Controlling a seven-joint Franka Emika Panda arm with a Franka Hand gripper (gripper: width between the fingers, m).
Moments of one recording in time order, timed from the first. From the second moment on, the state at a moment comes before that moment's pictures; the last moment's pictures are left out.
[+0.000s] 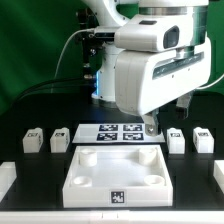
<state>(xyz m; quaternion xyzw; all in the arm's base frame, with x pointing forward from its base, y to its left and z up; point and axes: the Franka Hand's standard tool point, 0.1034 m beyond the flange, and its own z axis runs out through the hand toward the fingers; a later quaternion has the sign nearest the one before) 0.566 0.056 0.113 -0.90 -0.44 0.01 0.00</state>
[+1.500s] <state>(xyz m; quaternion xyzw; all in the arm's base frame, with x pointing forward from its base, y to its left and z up) 0.465 0.036 0.080 -0.72 -0.70 0.01 0.00</state>
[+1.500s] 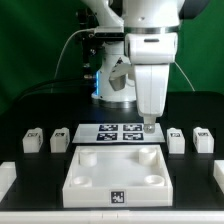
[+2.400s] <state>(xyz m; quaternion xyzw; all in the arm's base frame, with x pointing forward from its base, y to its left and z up) 0.432 -0.013 0.011 -0.70 -0.71 0.00 0.02</state>
